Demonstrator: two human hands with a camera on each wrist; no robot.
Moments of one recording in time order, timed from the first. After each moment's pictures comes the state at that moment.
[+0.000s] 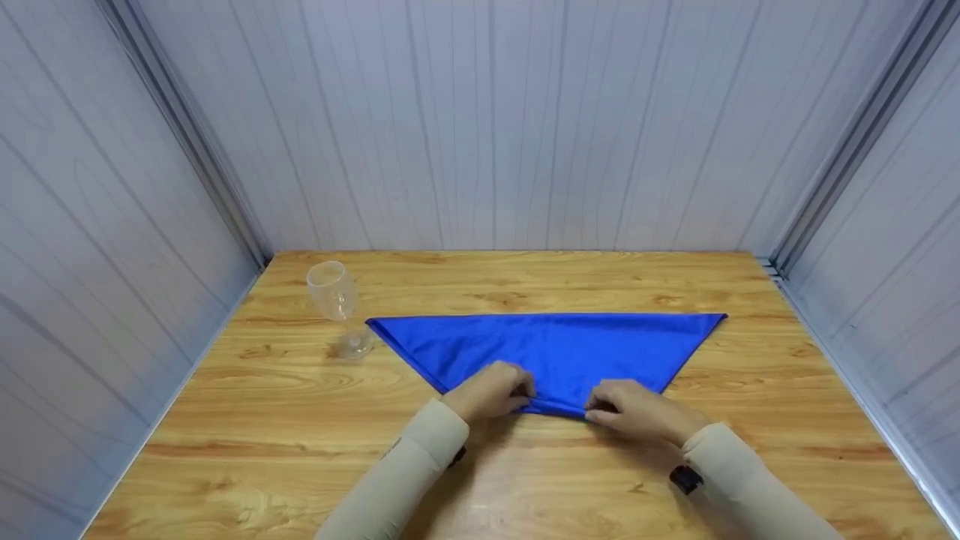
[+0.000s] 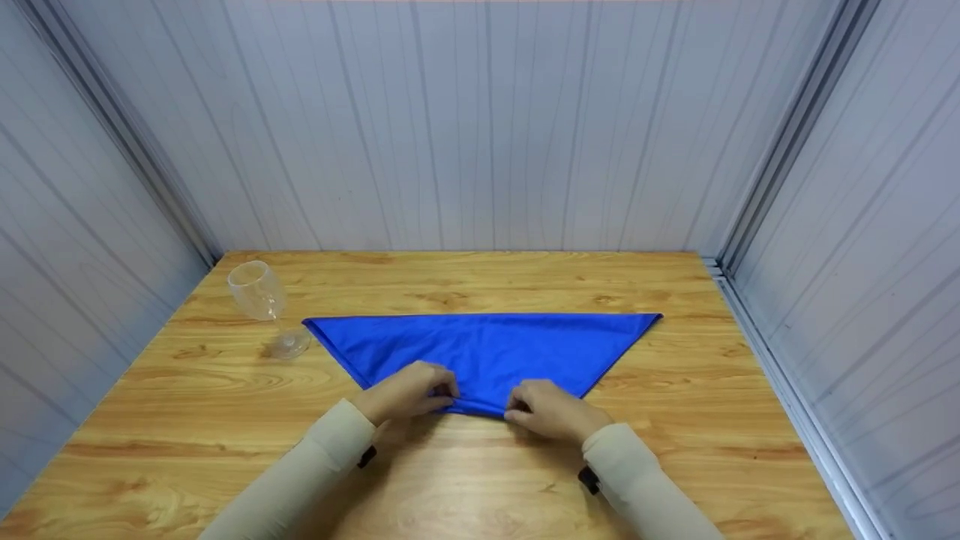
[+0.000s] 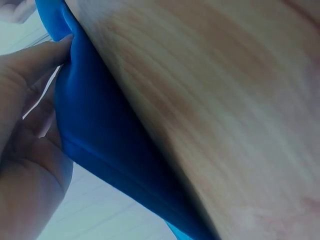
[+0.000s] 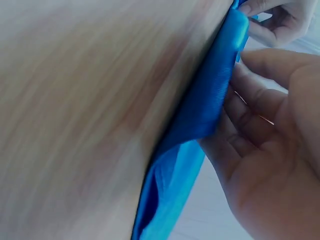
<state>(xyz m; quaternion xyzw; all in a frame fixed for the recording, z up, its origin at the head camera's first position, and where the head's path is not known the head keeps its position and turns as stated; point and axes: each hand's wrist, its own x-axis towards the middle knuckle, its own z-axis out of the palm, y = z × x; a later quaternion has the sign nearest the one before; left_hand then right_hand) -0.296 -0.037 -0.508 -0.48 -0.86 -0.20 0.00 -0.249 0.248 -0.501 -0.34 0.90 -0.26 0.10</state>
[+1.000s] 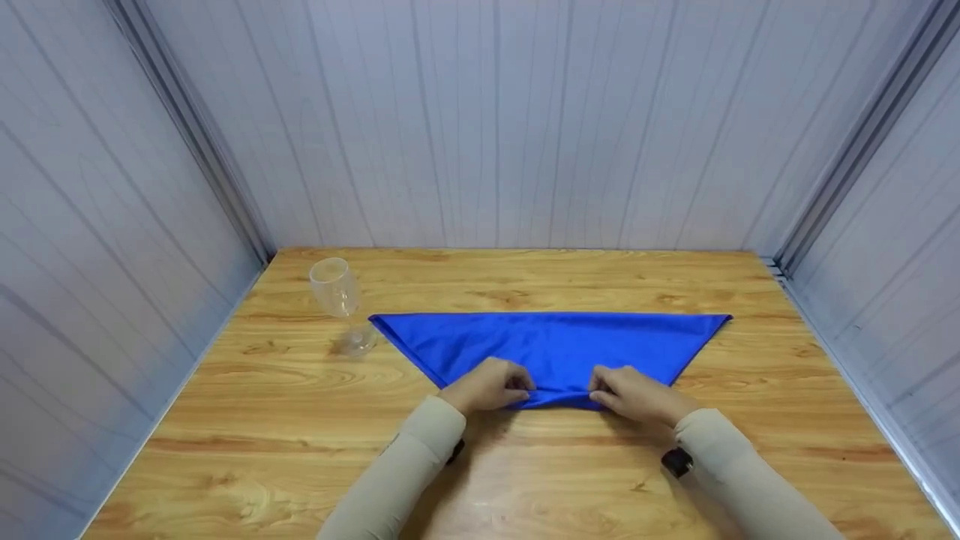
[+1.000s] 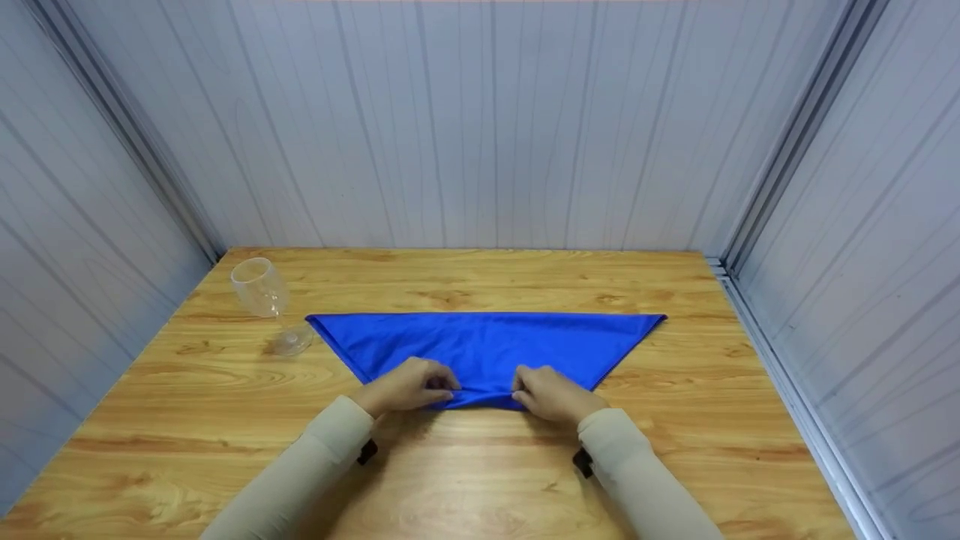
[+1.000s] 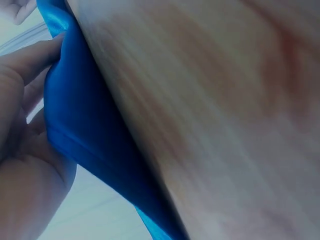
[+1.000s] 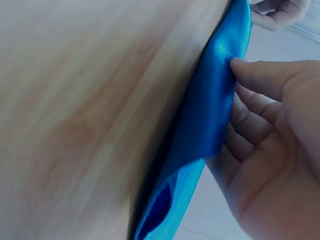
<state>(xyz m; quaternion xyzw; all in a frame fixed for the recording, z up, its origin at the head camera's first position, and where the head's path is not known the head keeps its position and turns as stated) -0.302 -0.044 -0.511 -0.40 -0.87 -0.28 -0.08 -0.270 0.247 -0.502 -0.34 0.90 -0.26 0.08</state>
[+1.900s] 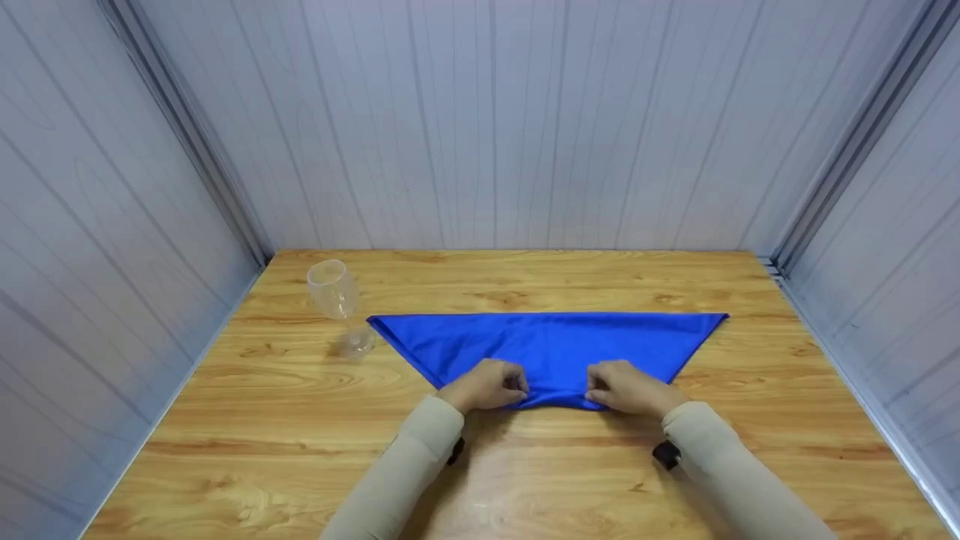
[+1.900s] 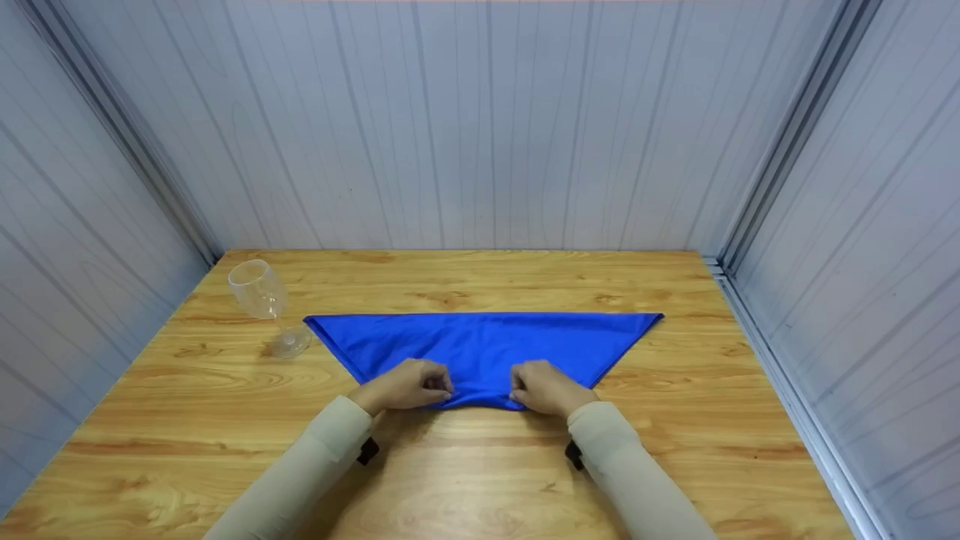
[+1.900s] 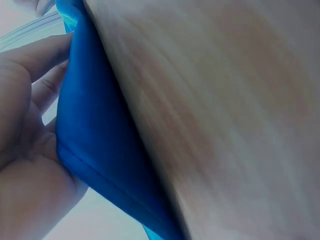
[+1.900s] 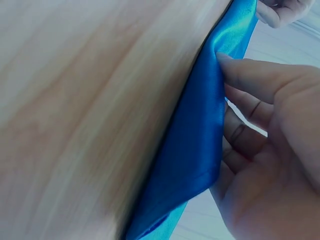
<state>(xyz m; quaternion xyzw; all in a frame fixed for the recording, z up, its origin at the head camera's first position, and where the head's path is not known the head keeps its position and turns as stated) -0.303 -0.044 -0.509 -0.37 -0.88 -0.28 -0.09 -0.281 0.242 -0.502 -0.33 0.91 -0.24 0.08</state>
